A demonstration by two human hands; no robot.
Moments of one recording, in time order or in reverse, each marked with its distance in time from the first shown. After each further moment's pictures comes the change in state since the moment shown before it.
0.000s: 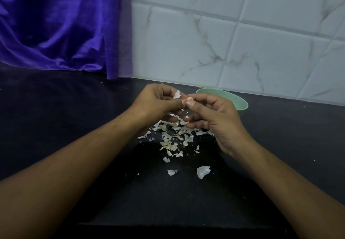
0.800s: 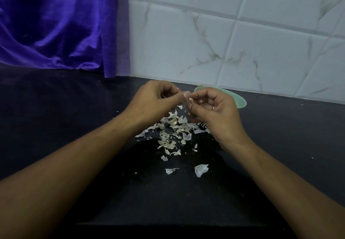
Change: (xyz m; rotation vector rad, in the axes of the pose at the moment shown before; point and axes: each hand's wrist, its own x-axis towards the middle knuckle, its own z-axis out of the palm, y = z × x) left_hand -0.003 0.003 -0.001 0.377 0.079 0.164; right_hand 0.005 0.006 -0.004 -0.184 0.082 -0.170
